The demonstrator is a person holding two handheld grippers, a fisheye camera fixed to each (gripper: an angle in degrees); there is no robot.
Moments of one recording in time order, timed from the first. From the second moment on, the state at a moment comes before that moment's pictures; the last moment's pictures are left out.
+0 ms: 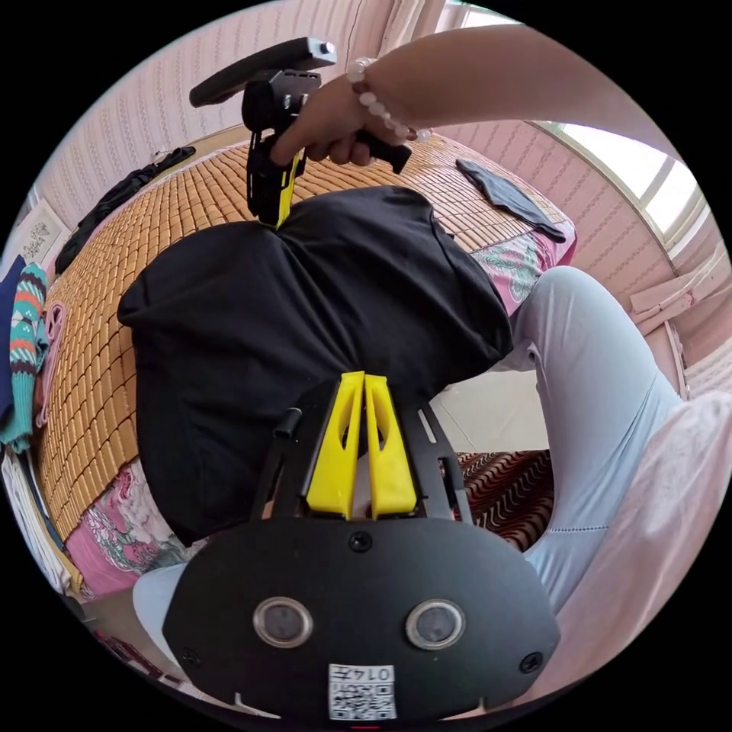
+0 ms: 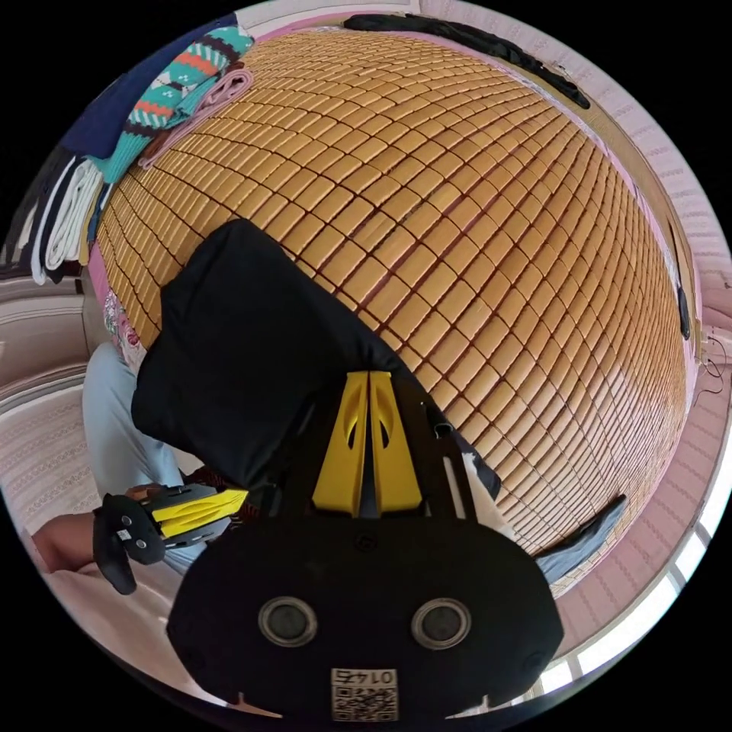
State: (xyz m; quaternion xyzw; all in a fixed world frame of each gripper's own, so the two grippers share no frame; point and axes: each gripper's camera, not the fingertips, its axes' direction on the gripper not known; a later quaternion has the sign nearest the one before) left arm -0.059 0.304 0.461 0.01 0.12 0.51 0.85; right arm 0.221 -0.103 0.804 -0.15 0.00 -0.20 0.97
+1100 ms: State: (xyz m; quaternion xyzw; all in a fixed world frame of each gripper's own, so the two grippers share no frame) left arm 0.073 0.377 0.452 -0.04 0.19 0.62 0.76; right arm 0.505 0.171 0.757 -0.06 -0.34 0.05 0.94
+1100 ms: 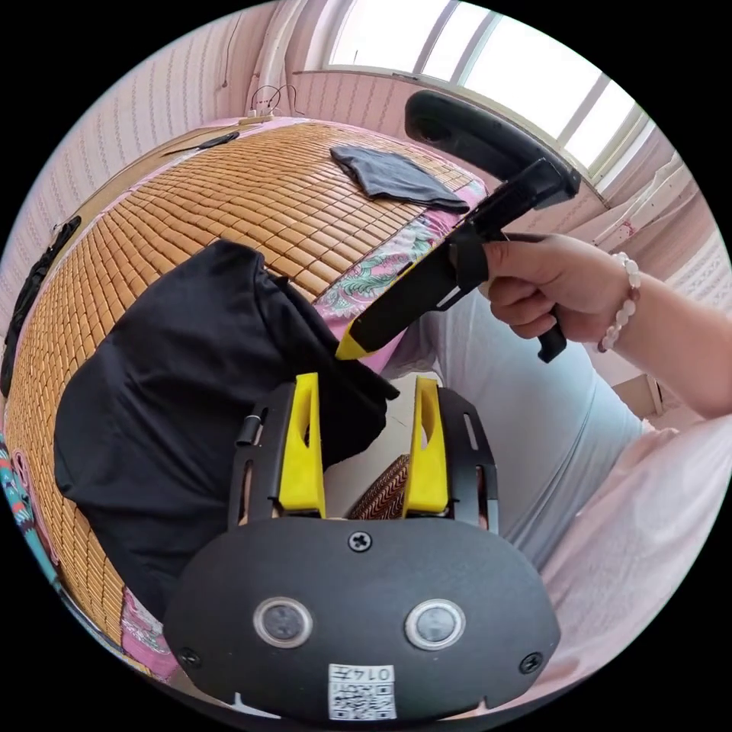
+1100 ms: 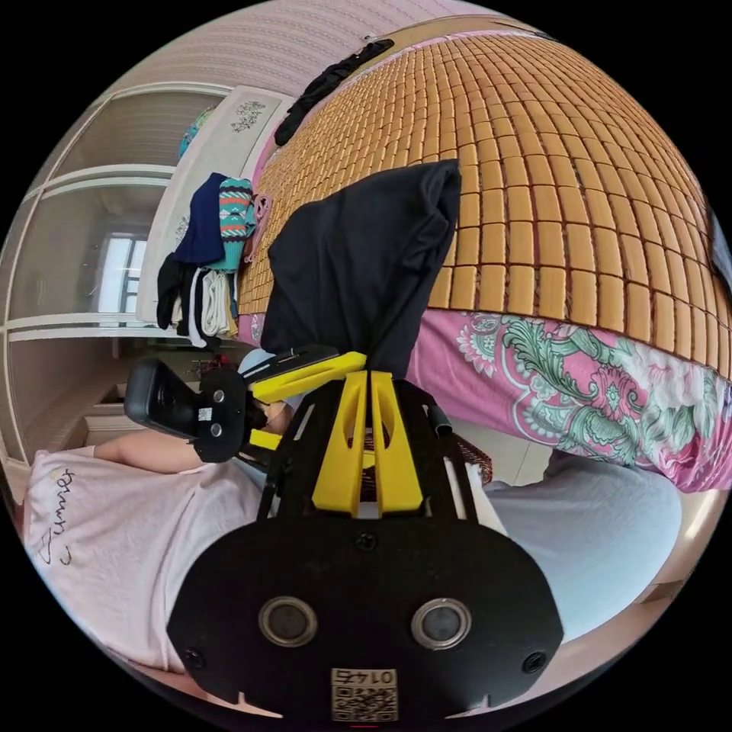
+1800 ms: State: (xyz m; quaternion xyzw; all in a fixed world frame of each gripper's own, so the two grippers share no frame) left arm 0.031 0.315 0.416 -0.01 0.19 0.55 0.81; right arm 0.594 0.125 0.775 0.06 -0.44 0.21 0.87
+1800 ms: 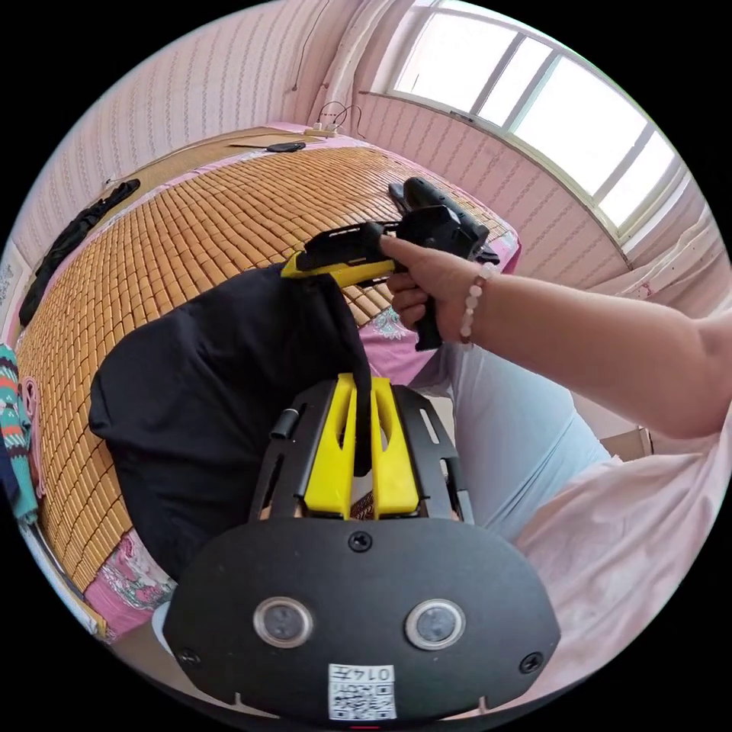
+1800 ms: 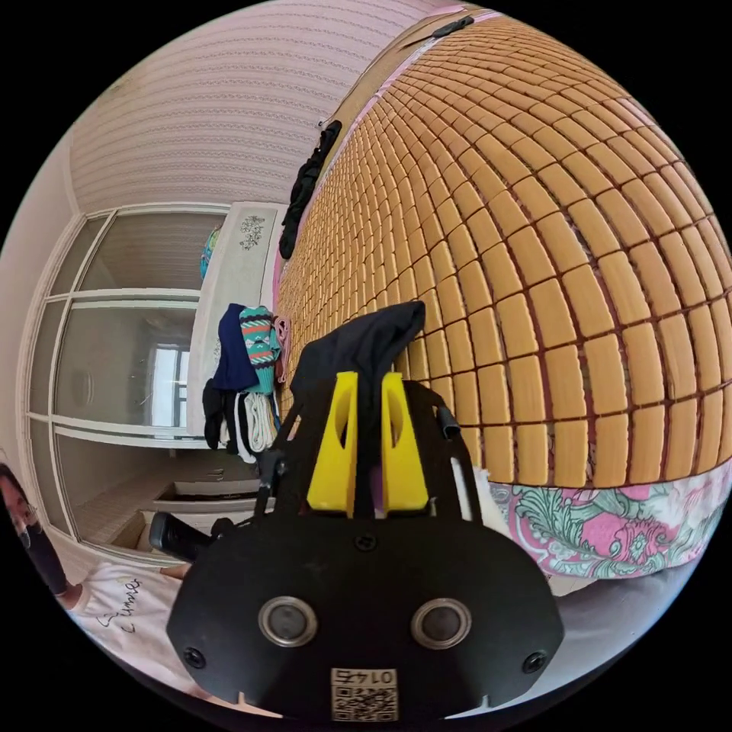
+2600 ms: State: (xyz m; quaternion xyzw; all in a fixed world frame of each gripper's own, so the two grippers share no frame) left arm -0.022 0.215 0.398 0.03 0.25 0.42 0.87; right arm 0.520 0.034 0.656 0.10 -0.34 0.04 0.94
